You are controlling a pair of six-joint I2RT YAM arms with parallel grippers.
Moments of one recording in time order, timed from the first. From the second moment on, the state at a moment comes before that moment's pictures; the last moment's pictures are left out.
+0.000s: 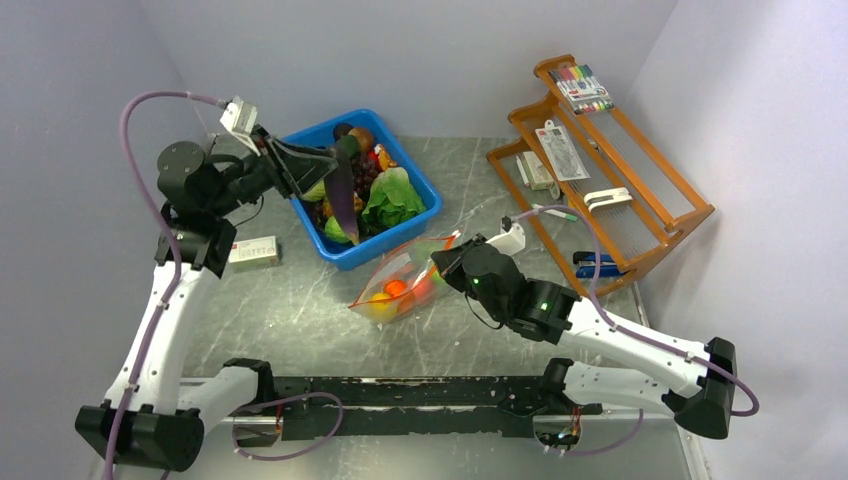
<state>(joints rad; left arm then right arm) -0.13 1.05 1.17 -0.03 0.75 -0.45 1.07 0.97 0.83 -0.33 0.59 1.26</state>
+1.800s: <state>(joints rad) -0.39 1.00 0.79 0.53 1.08 -0.47 1.07 1.01 0.84 -0.27 0.56 1.35</state>
